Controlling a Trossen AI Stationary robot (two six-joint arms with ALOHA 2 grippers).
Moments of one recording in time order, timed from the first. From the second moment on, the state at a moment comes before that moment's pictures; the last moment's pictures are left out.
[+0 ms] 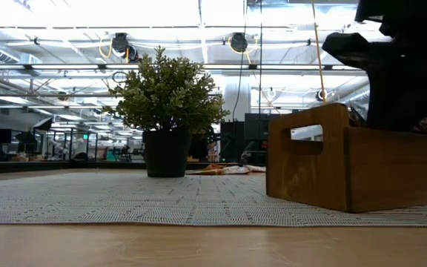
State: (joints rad) left arm -0.51 2.10 1.52 0.50 -1.26 0.43; right arm 0.67 1.77 1.12 -0.75 0.50 0.14
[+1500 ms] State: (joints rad) left arm -0.31 1.79 1.04 0.61 -0.60 0.20; right arm -0.23 0.91 0.80 -0.88 0.64 0.46
